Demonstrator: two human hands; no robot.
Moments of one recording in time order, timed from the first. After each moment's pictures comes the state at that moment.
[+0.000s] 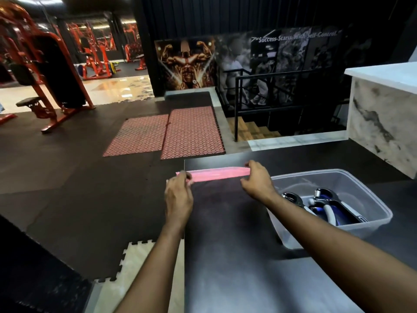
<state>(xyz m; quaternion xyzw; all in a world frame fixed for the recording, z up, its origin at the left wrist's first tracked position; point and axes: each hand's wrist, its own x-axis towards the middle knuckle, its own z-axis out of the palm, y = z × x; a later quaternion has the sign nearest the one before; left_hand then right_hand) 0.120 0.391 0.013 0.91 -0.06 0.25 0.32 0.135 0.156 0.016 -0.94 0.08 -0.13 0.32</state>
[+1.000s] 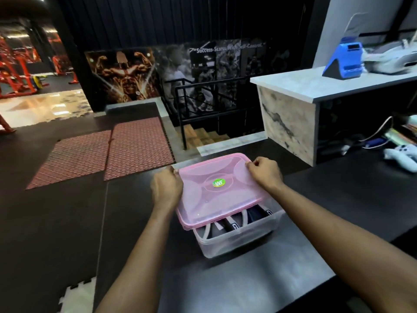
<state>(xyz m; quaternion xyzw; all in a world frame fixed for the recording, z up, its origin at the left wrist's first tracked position) 0.134 0.177 0.054 0.94 -0.06 0.14 0.32 0.076 -0.094 0.034 -0.88 0.28 -0.17 0.33</state>
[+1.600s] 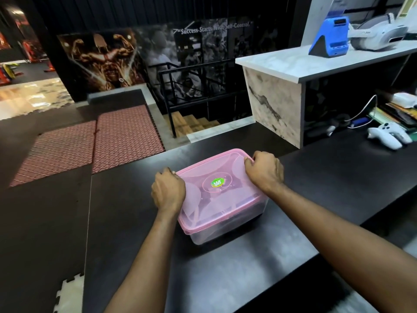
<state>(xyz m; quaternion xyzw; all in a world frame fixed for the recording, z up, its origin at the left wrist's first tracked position) 0.102 0.144 0.028 0.95 -0.01 0.10 0.30 0.036 -0.094 0.021 -0.92 0.30 -0.21 0.17</state>
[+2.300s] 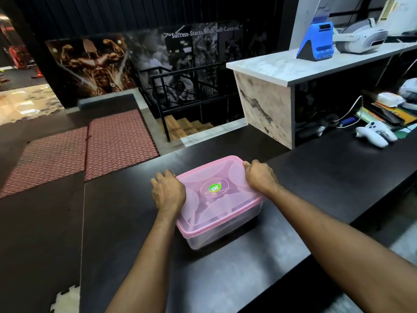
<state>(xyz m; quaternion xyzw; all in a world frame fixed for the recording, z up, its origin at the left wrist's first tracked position) 0.114 0.131 0.022 0.97 -0.06 0.07 0.24 0.046 -0.118 -0.005 -0.91 0.33 -0.09 0.22</state>
